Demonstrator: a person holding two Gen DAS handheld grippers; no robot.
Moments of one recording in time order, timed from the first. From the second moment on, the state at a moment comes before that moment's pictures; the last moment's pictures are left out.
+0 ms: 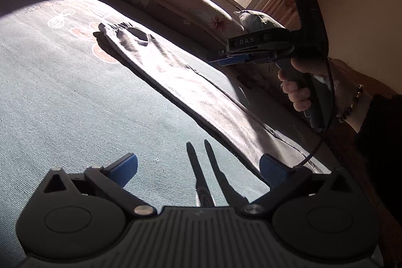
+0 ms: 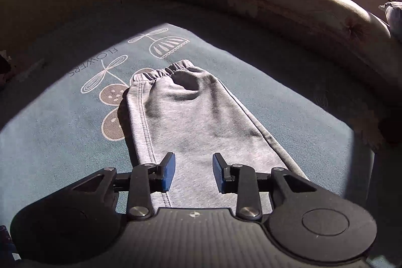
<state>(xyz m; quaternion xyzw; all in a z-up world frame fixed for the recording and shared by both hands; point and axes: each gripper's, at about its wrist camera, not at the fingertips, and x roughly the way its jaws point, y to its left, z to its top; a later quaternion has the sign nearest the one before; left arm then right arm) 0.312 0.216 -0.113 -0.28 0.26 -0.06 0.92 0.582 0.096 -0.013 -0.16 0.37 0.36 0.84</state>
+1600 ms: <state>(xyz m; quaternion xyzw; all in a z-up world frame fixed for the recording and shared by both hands) 0.309 0.125 -0.132 -0.14 0.30 -0.06 0.94 0.135 -0.253 -0.078 0.00 0.45 0.01 0.89</state>
